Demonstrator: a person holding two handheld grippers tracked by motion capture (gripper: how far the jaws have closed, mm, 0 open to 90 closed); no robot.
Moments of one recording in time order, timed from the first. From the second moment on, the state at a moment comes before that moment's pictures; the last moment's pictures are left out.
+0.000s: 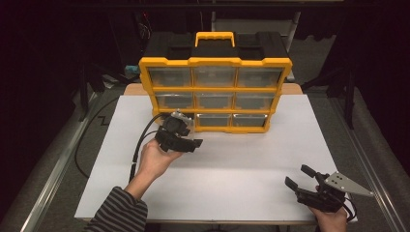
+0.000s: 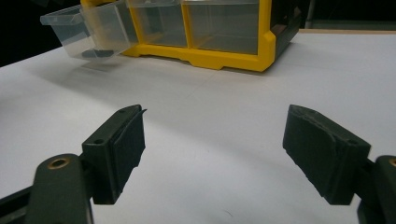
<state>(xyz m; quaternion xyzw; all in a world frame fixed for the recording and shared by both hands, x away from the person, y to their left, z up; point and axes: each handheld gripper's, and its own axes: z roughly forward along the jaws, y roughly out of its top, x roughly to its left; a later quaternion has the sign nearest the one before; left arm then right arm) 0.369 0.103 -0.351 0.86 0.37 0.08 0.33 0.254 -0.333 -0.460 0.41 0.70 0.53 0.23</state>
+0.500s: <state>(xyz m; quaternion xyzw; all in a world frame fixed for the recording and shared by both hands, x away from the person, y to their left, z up) 0.356 0.096 -0.357 0.87 0.35 0.07 0.34 0.254 -0.333 -0.460 0.41 0.70 0.53 0.23</state>
